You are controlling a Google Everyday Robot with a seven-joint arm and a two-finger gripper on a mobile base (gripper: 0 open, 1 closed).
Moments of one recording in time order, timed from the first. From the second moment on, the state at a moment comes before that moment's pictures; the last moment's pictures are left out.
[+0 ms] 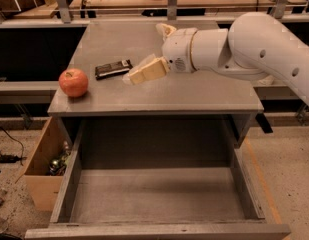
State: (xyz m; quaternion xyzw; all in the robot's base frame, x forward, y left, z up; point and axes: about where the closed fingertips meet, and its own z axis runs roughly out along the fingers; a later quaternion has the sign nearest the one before) arm 0.618 0.024 0.963 -0.49 0.63 0.23 0.56
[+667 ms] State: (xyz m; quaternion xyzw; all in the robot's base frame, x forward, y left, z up) arm 0.640 0.120 0.919 -0.50 0.61 0.30 0.54
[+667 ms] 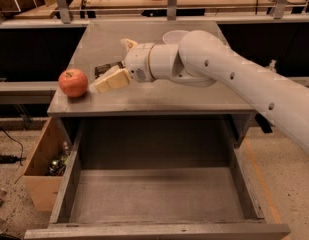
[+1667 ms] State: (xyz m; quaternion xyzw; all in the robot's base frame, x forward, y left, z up) arm 0.635 0.207 0.888 -0.51 0.60 0.33 0.51
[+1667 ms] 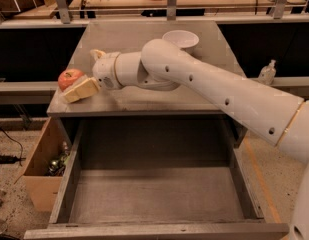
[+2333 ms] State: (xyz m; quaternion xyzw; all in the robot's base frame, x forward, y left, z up) arm 0.648 0.215 0.859 -0.51 0.61 0.35 0.50
